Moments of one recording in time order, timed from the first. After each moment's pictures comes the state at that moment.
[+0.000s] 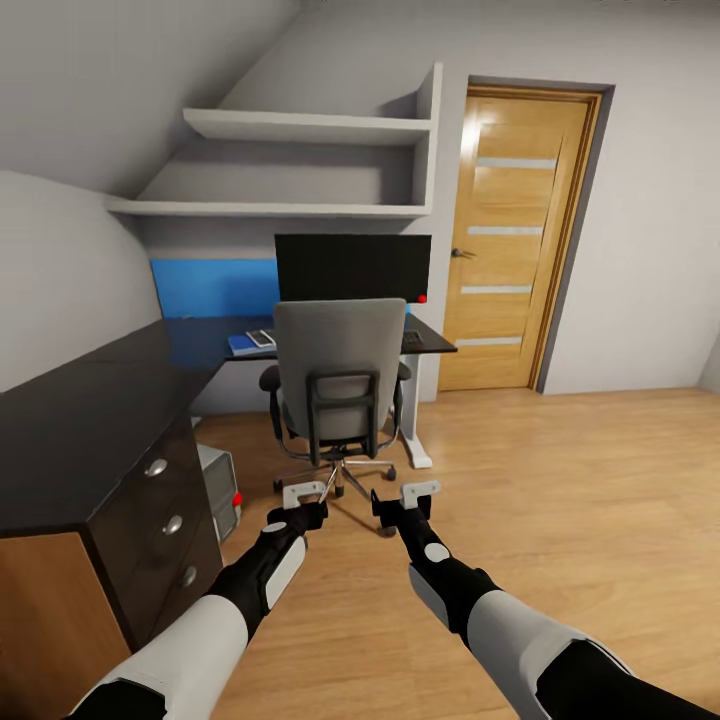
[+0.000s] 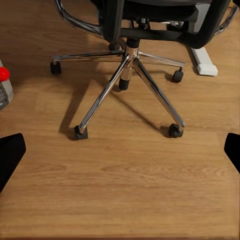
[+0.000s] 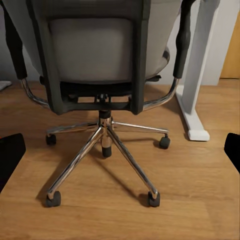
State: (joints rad) left arm -0.74 -0.17 -0.18 -0.50 0.27 0.13 0.27; right arm -0.81 0.17 0.49 -0.24 -0.30 -0.38 -0.12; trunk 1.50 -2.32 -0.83
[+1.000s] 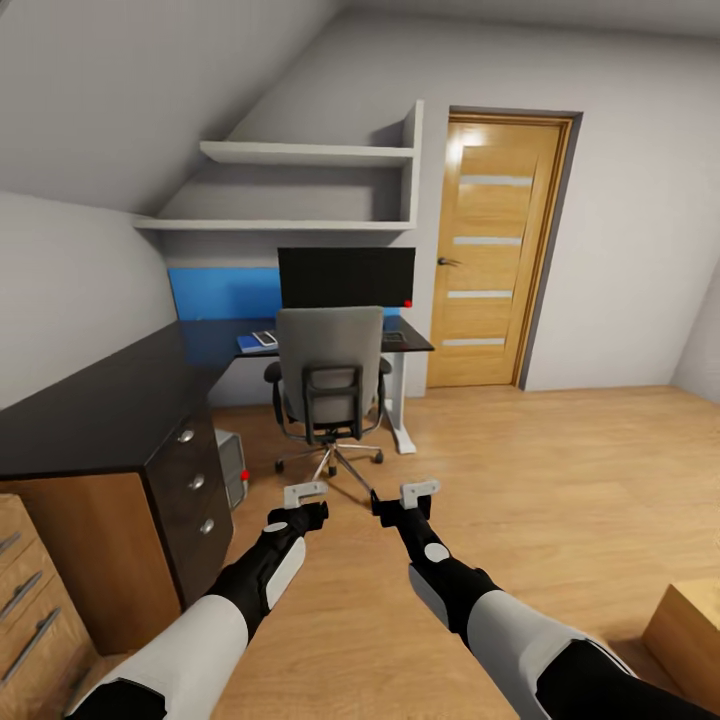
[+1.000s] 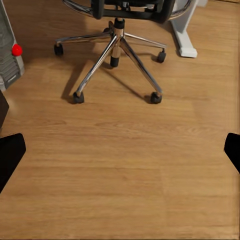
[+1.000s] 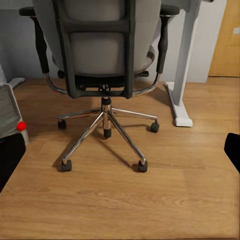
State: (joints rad) left arm -0.74 -0.17 -0.19 -0.50 0.26 0.14 0.27; right arm -0.81 0.17 0.49 -0.24 -0.31 -0.38 -0.12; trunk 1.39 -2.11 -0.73
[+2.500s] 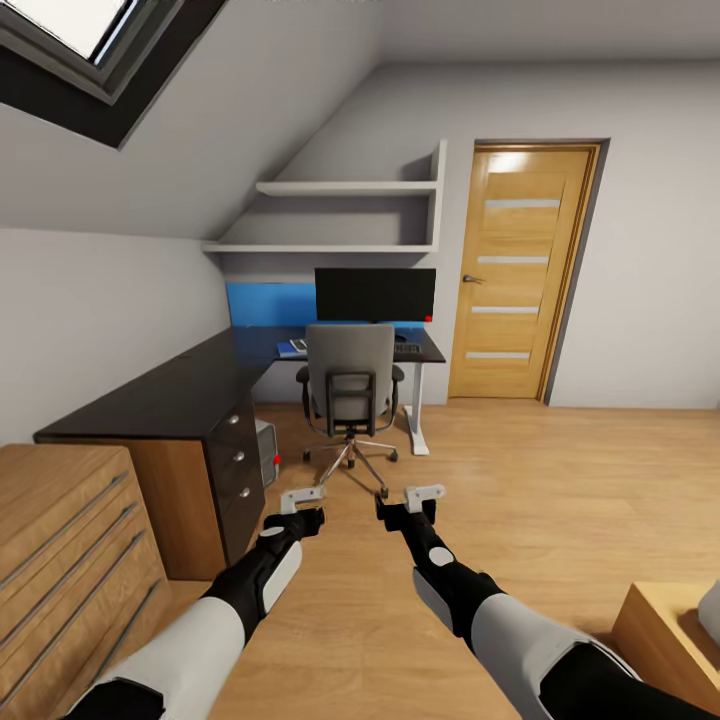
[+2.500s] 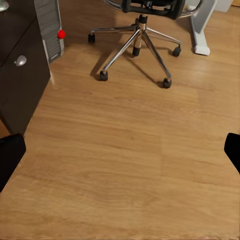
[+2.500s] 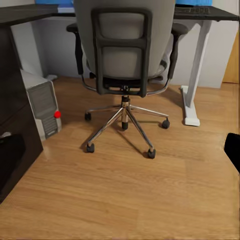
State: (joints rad) left arm -0.74 -0.16 -0.18 -0.47 0.26 0.14 0.27; right arm -0.80 0.16 0.49 -0.23 -0.31 -0.38 -0.12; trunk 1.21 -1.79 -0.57
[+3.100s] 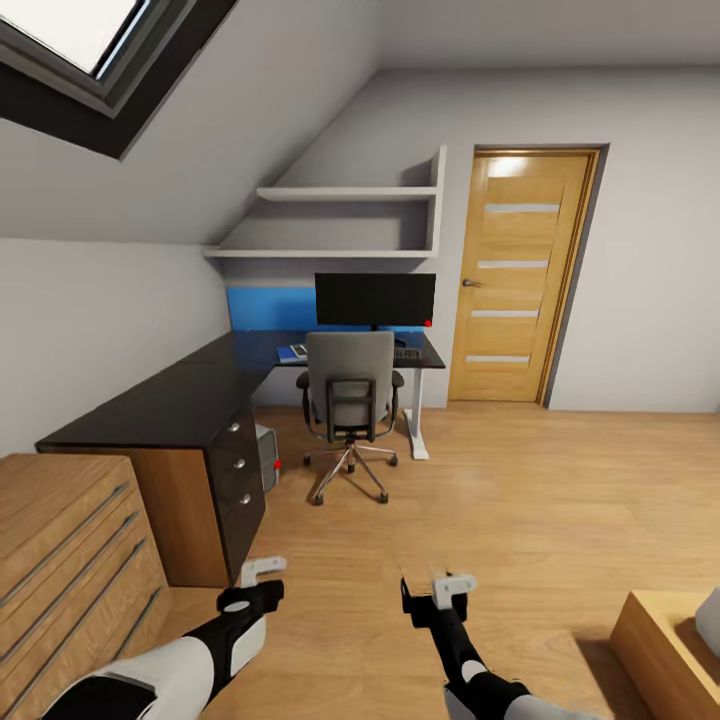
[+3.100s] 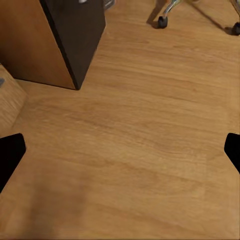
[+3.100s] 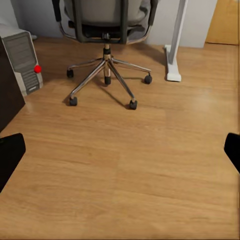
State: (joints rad) left arm -0.73 -0.09 -0.18 -0.03 0.27 -0.13 0.27; right arm -0.61 0.13 0.49 -0.03 -0.31 -0.63 -0.12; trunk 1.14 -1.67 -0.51
